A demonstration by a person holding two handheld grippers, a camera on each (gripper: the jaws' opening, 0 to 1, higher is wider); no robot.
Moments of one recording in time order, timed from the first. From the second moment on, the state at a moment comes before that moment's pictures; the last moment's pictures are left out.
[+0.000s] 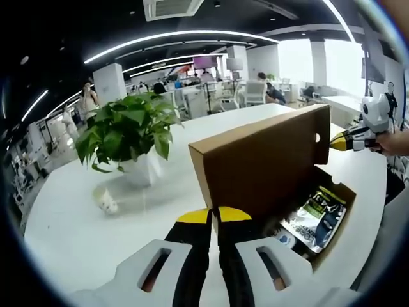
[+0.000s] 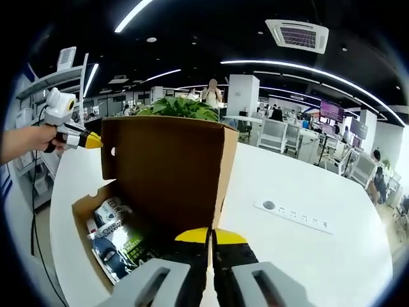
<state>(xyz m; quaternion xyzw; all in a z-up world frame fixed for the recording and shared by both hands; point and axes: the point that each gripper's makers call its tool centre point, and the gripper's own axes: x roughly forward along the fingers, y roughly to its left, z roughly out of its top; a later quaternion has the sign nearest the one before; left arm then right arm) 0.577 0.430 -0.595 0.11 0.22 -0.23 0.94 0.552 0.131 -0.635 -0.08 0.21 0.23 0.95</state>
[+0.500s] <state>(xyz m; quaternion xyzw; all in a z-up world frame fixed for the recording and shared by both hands) 0.572 0.430 -0.596 0.12 0.22 -0.22 0.94 0.554 0.131 -0.635 -0.08 0.21 0.23 0.94</state>
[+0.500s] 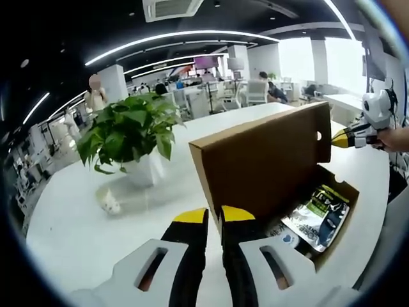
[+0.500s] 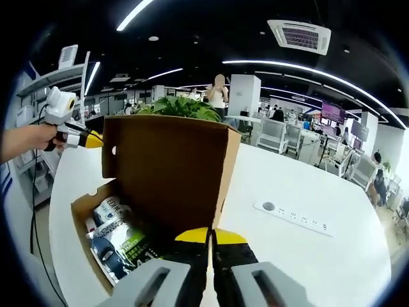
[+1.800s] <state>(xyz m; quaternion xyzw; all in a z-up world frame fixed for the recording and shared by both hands) 0.552 0.425 -0.637 0.11 0.26 -0.21 0.93 0.549 0.136 -0.635 -0.05 0.23 0.23 0.94</state>
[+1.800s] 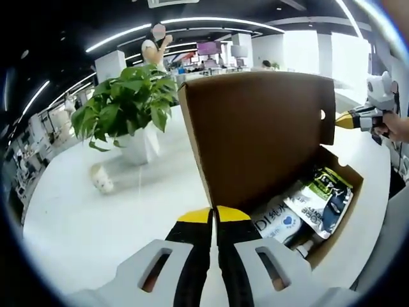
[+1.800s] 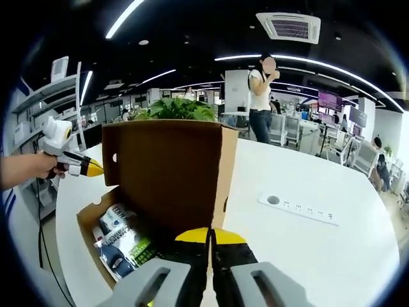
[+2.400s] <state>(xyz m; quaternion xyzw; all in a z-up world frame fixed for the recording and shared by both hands) 0.548 0.420 -0.635 0.12 0.26 -0.21 0.94 0.547 0.136 -0.634 -0.04 0.23 0.23 0.94</state>
